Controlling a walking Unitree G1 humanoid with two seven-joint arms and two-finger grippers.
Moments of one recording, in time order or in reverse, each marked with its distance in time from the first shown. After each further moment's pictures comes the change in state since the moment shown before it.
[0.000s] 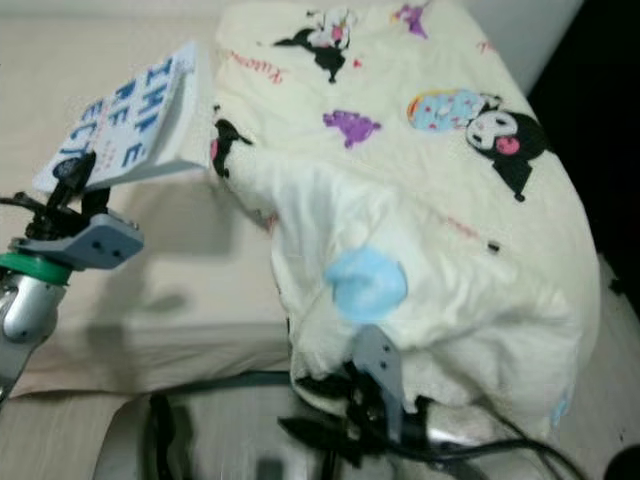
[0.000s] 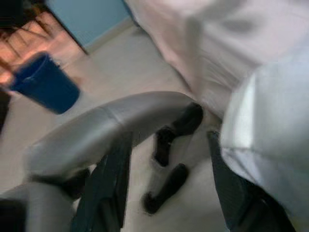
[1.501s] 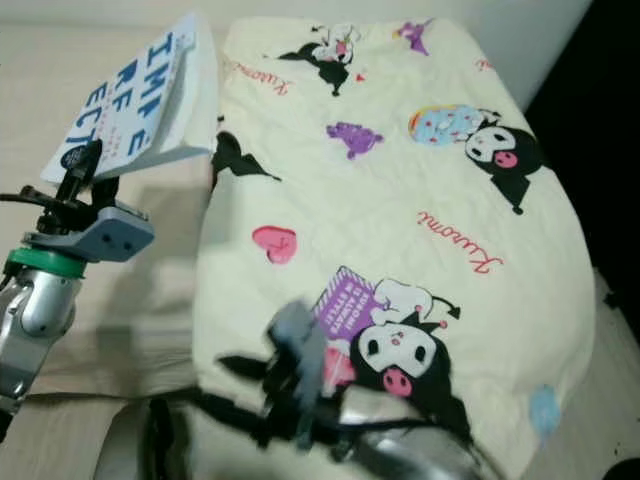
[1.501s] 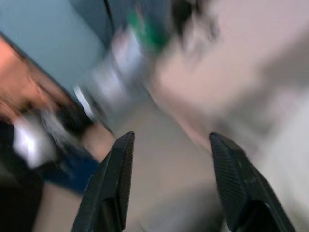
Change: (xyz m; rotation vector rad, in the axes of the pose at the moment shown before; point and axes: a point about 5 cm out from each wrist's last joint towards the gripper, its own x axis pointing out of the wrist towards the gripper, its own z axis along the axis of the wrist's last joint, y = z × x) left arm 0.005 -0.010 0.012 -0.048 -0.016 0.046; right arm 0.075 0.010 0.065 0.285 -0.373 0.012
